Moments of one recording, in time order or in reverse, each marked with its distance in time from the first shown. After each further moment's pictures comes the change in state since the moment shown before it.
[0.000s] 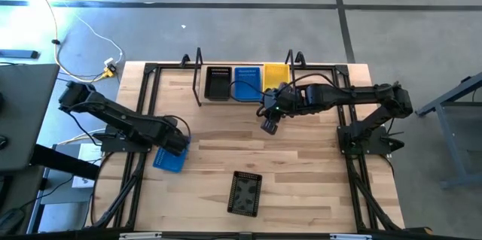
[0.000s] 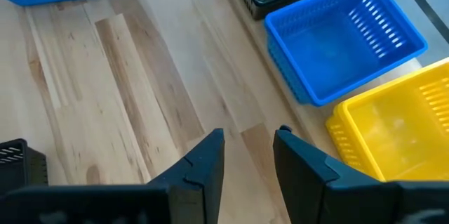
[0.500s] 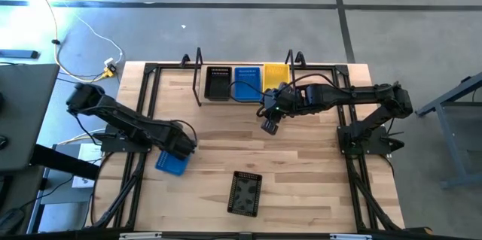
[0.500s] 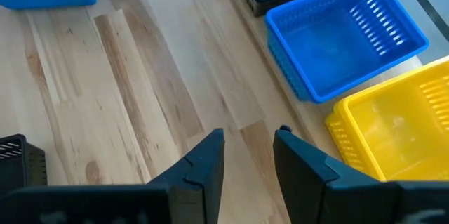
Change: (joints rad) left arm 0.000 0.129 0.000 0.108 0.067 0.000; right arm 0.003 0.000 0.000 -0.010 -0.004 -0.005
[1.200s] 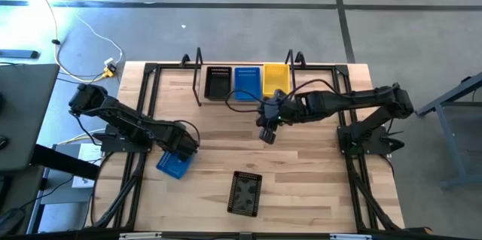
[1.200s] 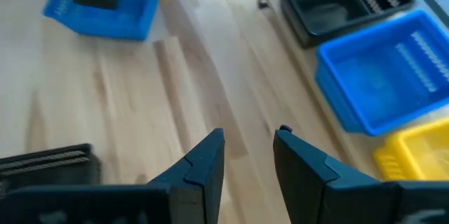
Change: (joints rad) left arm 0.019 0.035 0.000 0.059 -0.005 0.058; right arm 0.089 0.000 0.000 0.110 -0.011 0.006
